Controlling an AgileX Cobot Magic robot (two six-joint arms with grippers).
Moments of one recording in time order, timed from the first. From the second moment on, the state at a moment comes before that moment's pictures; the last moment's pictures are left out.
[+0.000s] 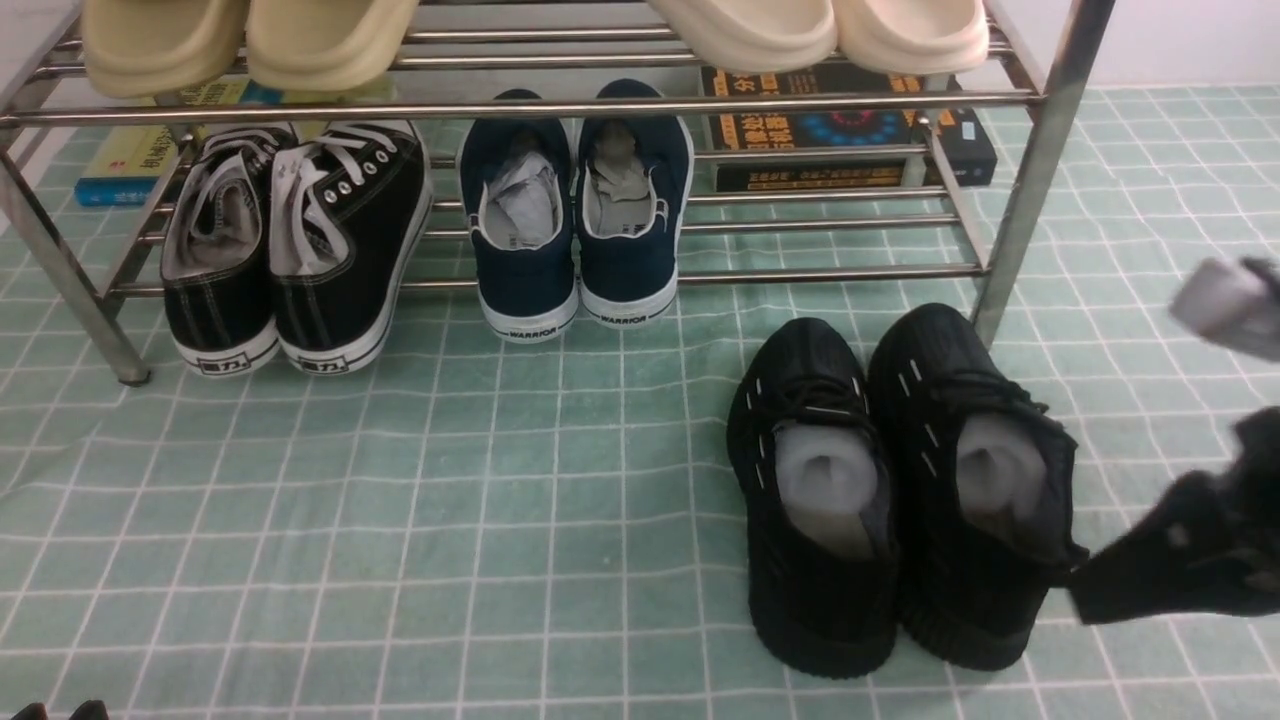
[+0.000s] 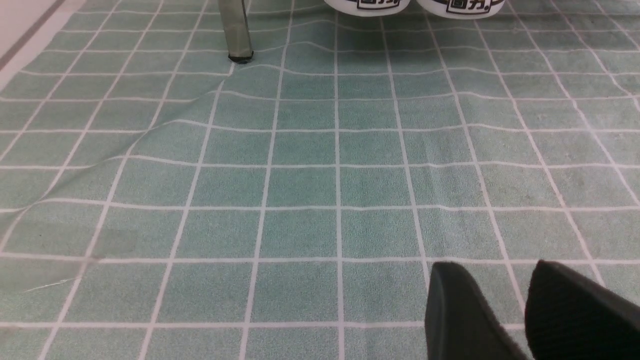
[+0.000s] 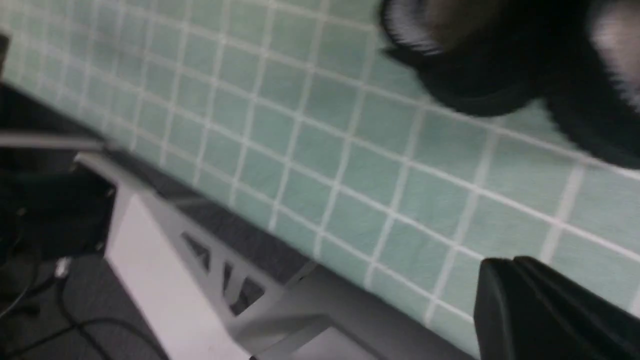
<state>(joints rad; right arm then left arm) 0.18 1.23 -0.87 0.77 1.13 -0.41 -0.03 -0.01 0.02 0.07 0.37 -0.05</state>
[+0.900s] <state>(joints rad) 0.64 2.07 -1.94 -0.13 0.77 0.54 -0.03 -0.01 0.02 0.07 0.37 -0.05</state>
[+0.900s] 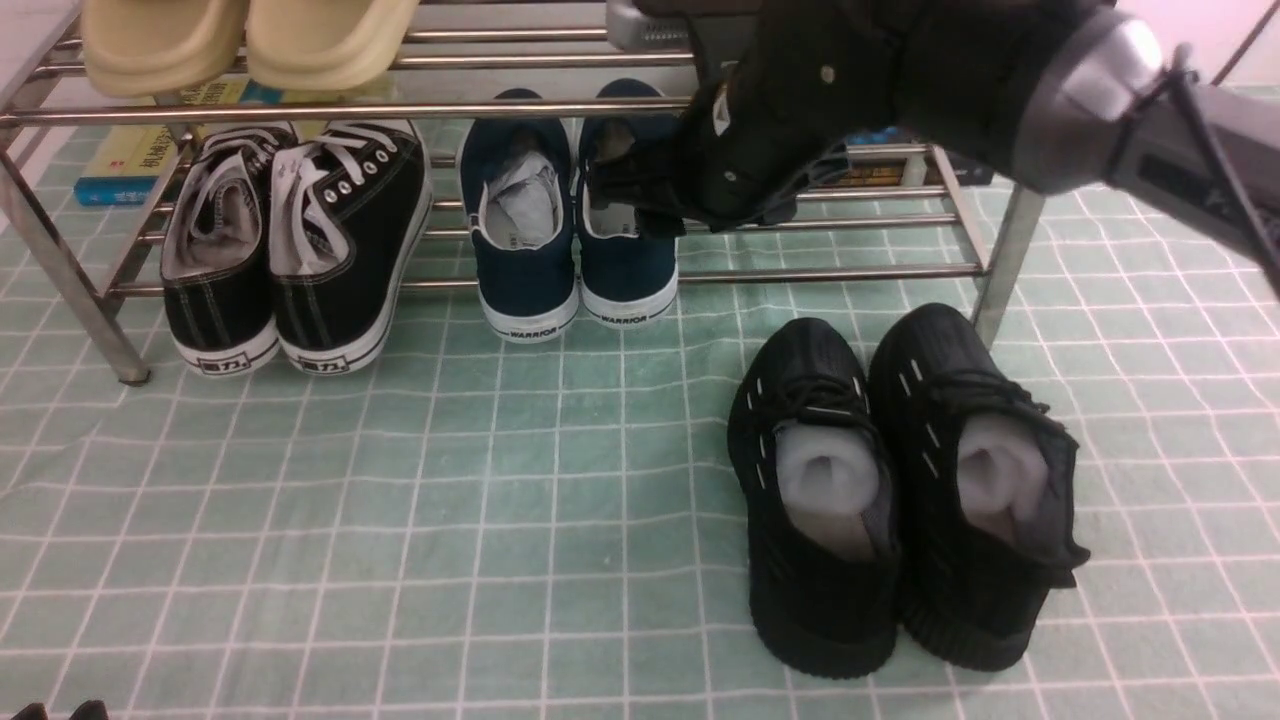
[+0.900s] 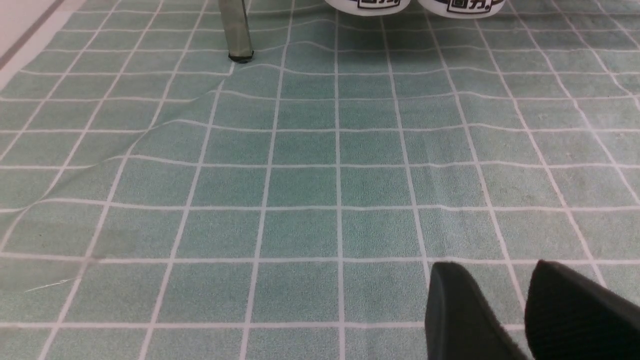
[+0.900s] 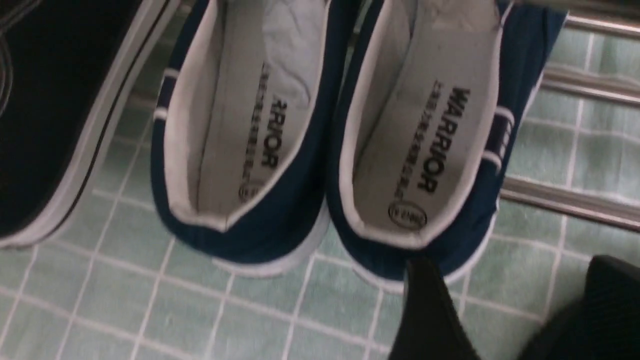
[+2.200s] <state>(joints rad) 0.64 1.97 -1.94 -0.06 0.99 0.48 -0.03 -0.01 0.02 0.07 0.37 -0.05</state>
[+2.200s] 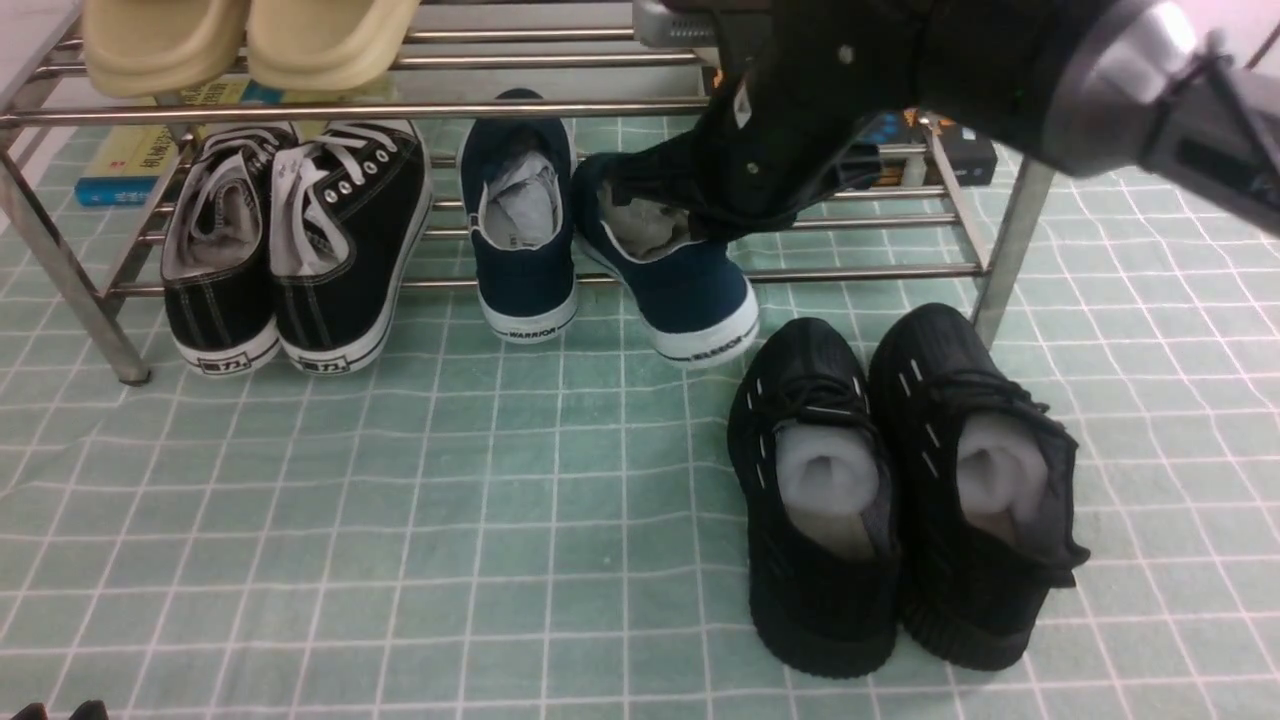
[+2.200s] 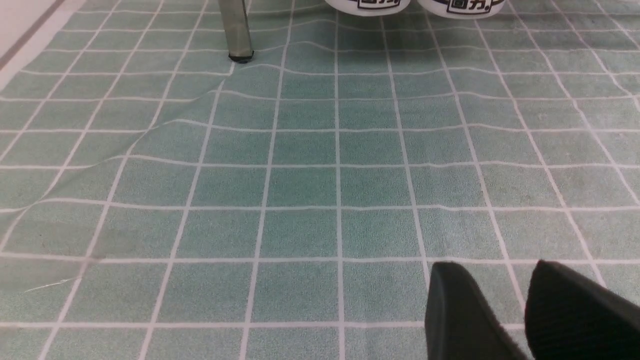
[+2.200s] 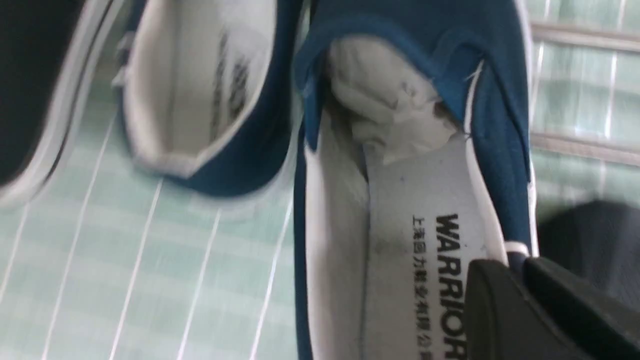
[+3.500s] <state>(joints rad) 0.98 1.73 -1.77 -0.22 1.26 0.86 -0.03 -0.01 0.02 0.07 0.37 -0.05</state>
